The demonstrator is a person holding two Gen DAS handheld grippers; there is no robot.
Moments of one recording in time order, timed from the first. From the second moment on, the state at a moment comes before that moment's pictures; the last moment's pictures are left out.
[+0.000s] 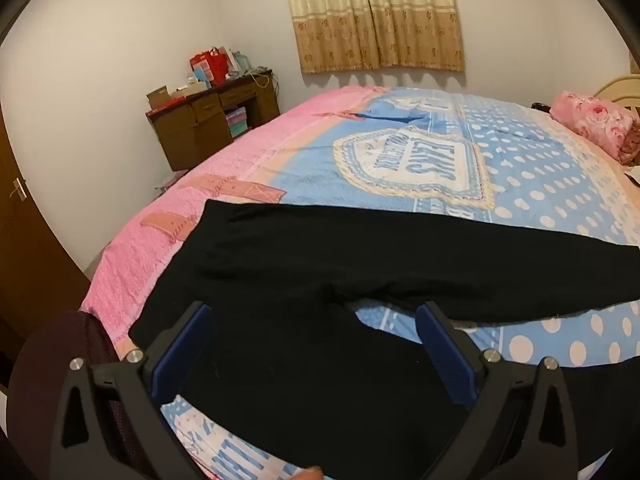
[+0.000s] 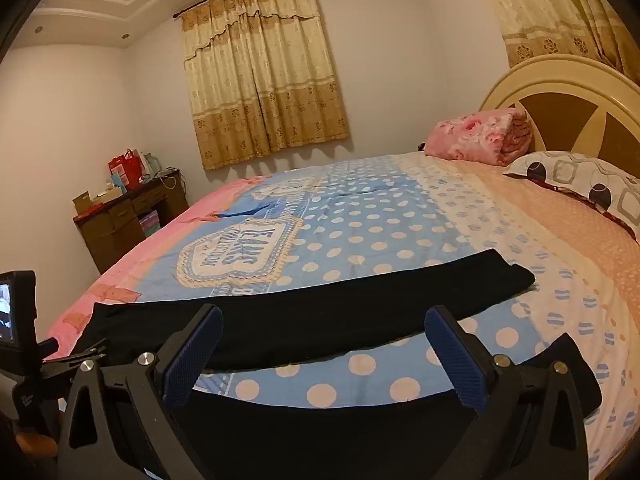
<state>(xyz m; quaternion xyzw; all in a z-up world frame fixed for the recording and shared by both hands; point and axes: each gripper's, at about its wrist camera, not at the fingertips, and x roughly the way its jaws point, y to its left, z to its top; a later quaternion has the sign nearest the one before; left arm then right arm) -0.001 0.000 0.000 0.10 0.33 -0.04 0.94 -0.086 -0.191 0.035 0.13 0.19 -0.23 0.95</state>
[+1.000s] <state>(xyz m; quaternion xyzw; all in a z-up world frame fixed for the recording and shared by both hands) -0.002 0.005 -0.007 0.10 0.35 -0.04 0.93 -0.079 -0.195 0.028 0.15 0.22 -0.24 0.93</state>
